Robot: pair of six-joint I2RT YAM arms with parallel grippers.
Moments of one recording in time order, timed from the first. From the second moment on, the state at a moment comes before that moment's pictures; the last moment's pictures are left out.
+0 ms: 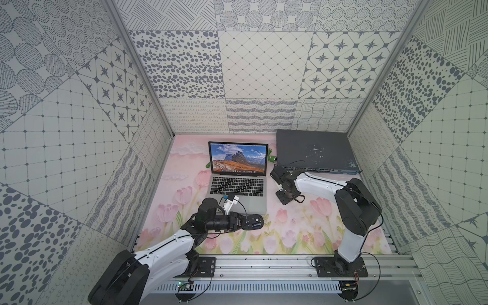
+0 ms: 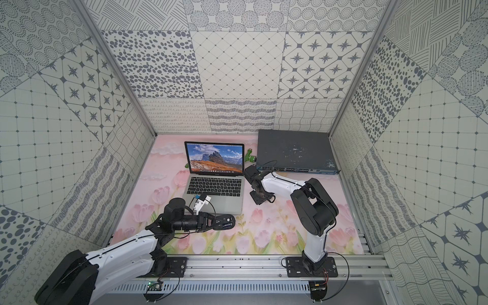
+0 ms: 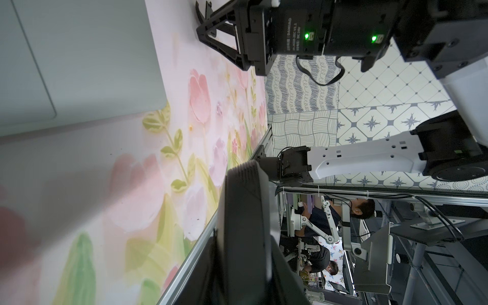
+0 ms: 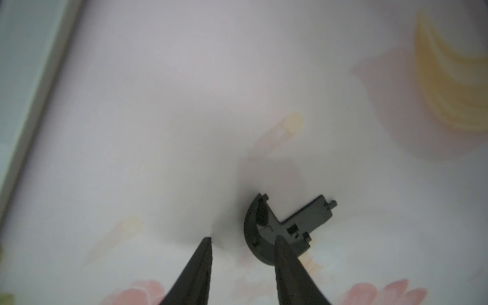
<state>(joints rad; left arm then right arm) -0.44 0.99 0.17 0.32 0.85 -1.00 0.67 1.83 1.17 -0.78 0.23 0.10</state>
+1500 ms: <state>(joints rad) -0.44 0.98 0.17 0.33 0.85 -0.99 0.63 1.83 1.16 -0.76 0.17 0.12</state>
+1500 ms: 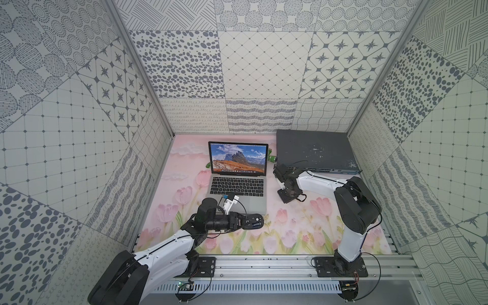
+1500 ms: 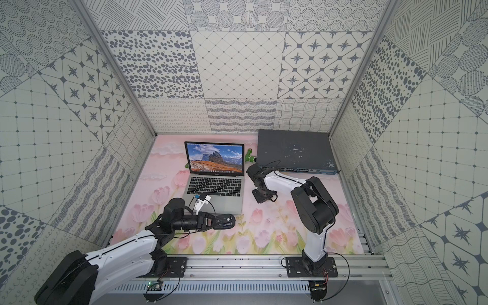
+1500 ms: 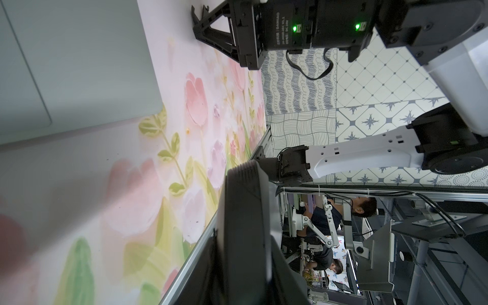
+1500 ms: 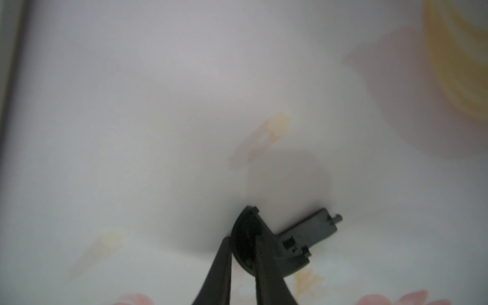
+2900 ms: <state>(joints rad) -0.45 0.82 0.22 0.42 0.87 -1.05 0.61 0.85 0.65 0.10 -0.89 0.97</state>
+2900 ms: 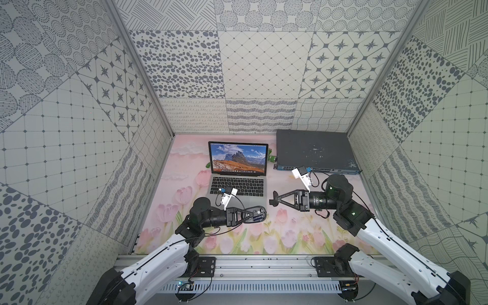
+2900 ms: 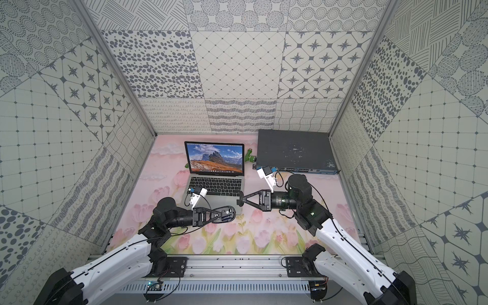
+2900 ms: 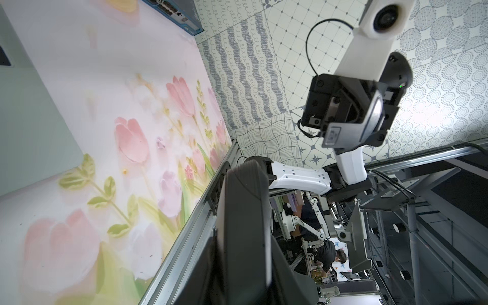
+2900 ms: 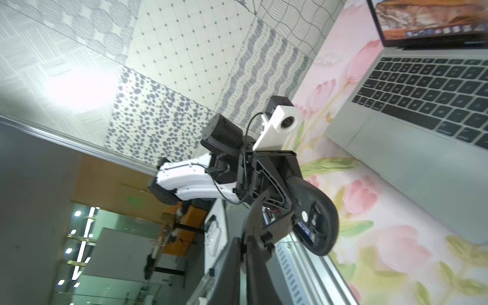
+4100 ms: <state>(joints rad) -0.45 0.75 0.25 0.61 0.91 -1.26 0.73 1.02 0.44 0.87 -0.95 1.43</state>
